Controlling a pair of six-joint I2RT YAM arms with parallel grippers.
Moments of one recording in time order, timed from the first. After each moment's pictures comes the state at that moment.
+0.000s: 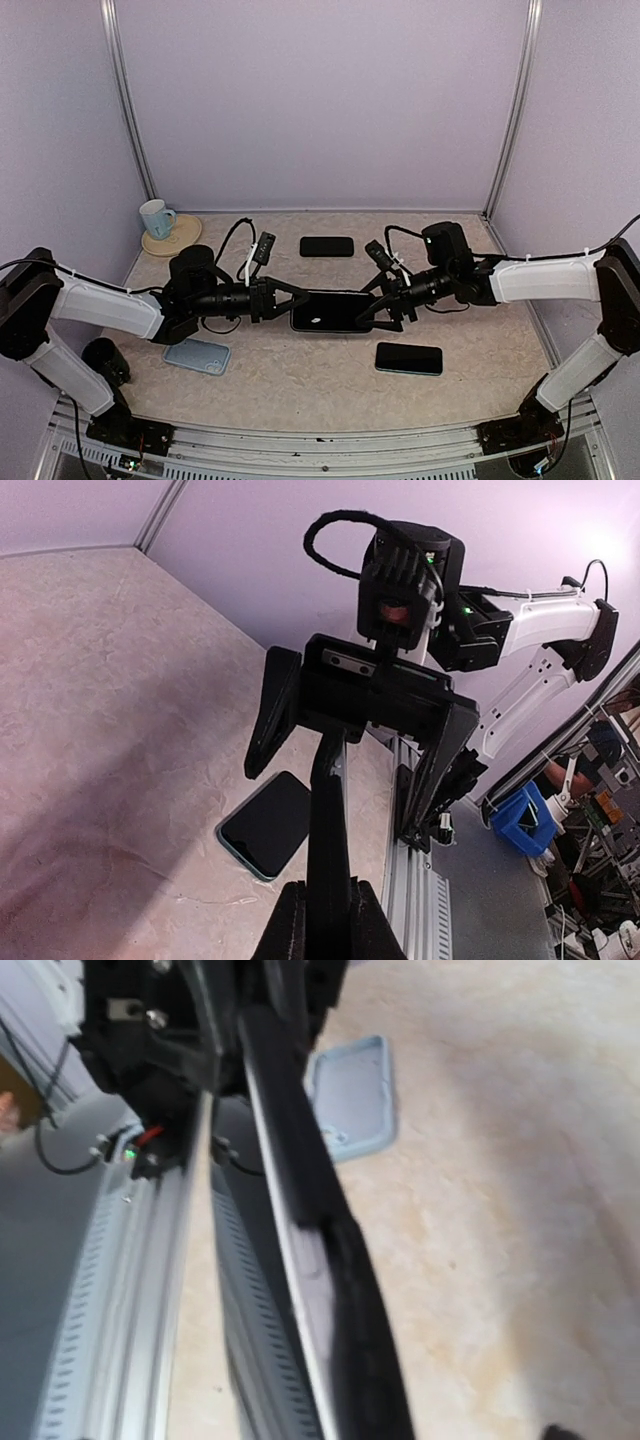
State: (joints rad) left arm -0.78 1.50 0.60 0.82 0.60 -0.57; right arm 0.65 1.51 0.83 0.12 -0.94 -0.05
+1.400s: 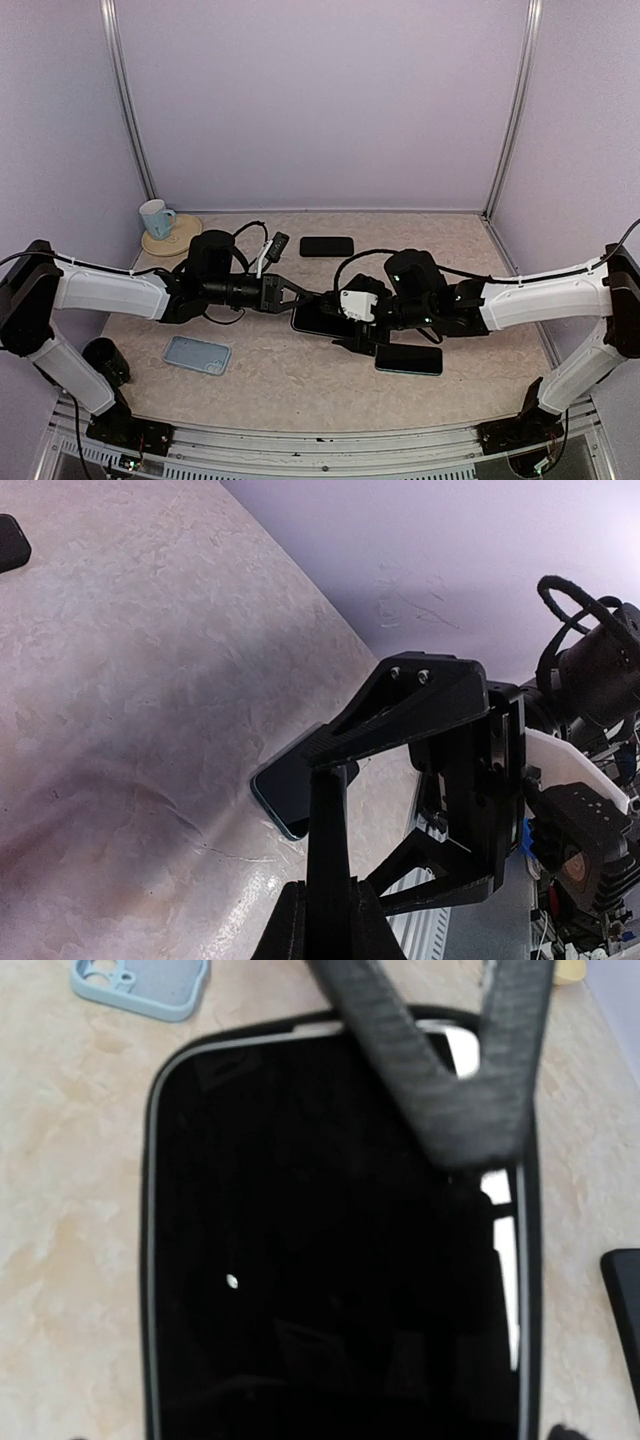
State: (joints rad) left arm -0.75 1.53 0.76 0.43 0.60 -0.59; right arm 1.00 1.49 0.83 0.09 -0.12 -0.61
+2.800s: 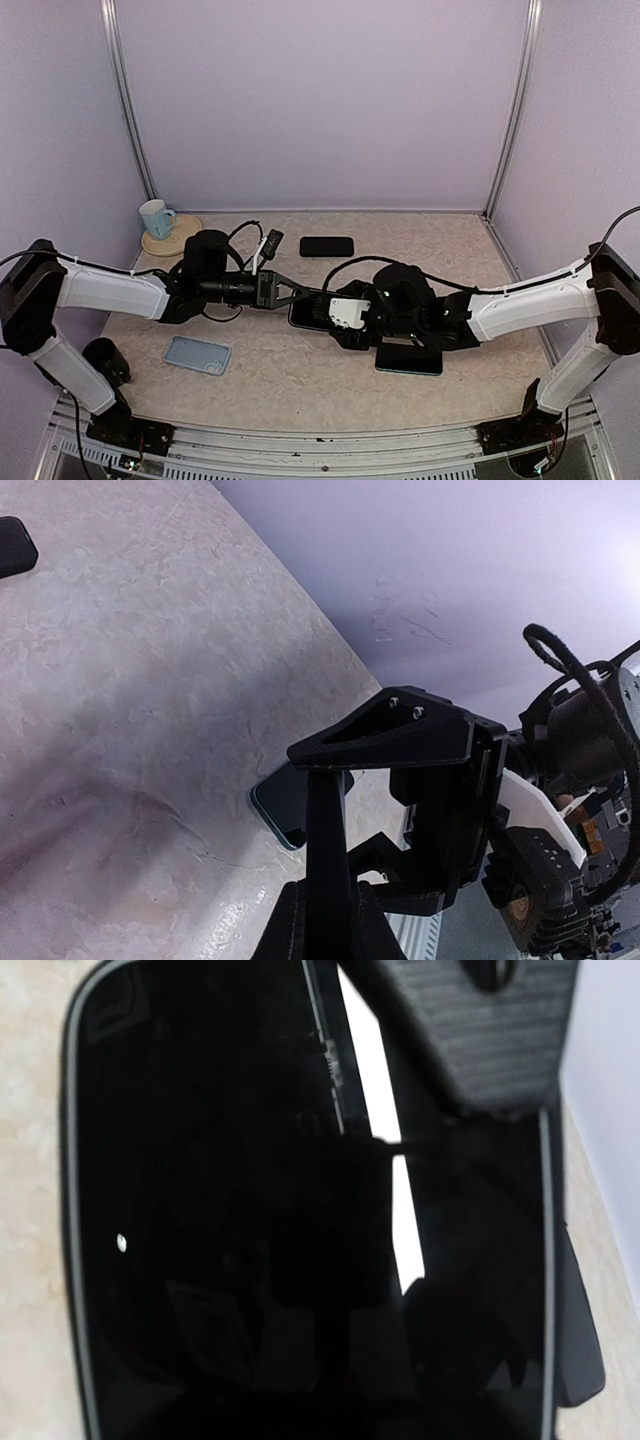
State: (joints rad) left arm -0.71 1.55 0.75 0.49 0.63 -0.63; right arm 1.07 1.56 0.82 0.21 0.15 -0.66
